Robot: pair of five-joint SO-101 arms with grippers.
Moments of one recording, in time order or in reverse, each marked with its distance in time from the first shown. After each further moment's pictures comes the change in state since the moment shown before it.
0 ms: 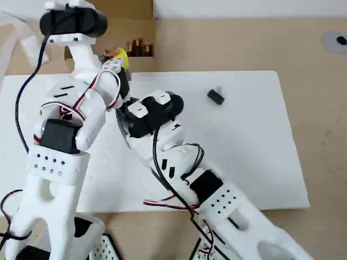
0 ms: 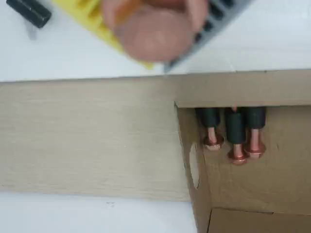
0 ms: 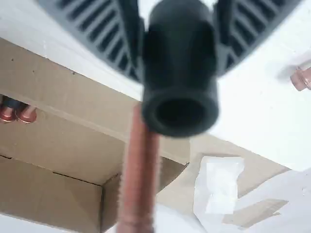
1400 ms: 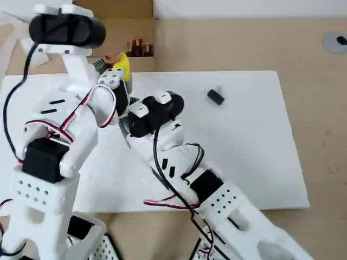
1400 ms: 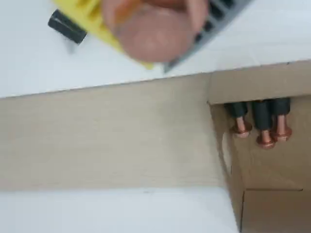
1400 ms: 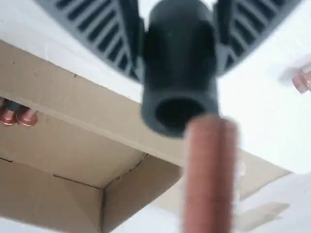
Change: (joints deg) left arm 4.4 -5.6 -4.8 8.8 -2.3; right arm 0.1 -0.1 0.0 0.0 -0.1
